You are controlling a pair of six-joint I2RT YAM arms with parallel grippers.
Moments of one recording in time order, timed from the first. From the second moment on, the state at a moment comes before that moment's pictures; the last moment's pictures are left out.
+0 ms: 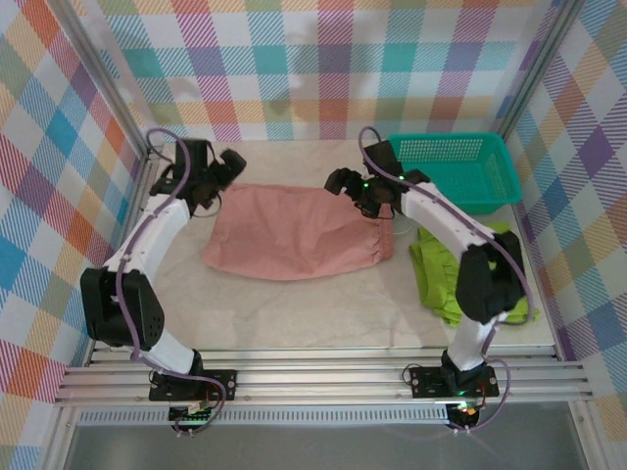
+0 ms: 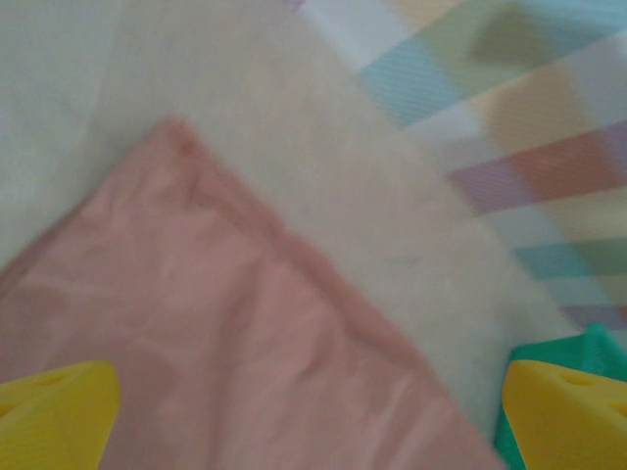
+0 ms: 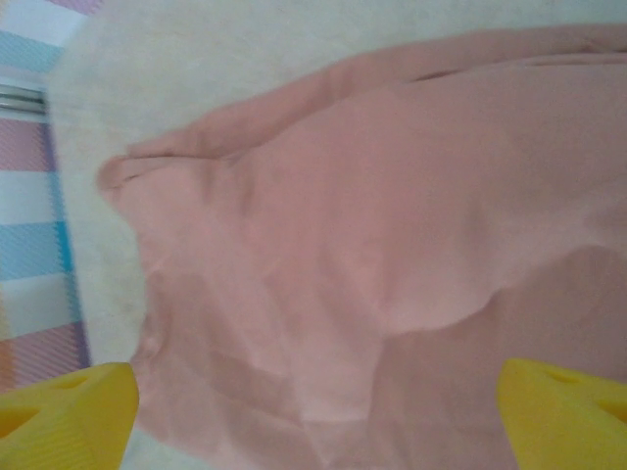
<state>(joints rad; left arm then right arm) -0.12 1.58 1.30 -0.46 0.06 -0.88 0.46 1.82 1.52 -0.57 -0.25 0.85</state>
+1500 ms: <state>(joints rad) -0.09 1.21 0.99 -0.53 -0.02 -0.93 0.52 1.73 1.36 -0.51 -0.33 0.90</state>
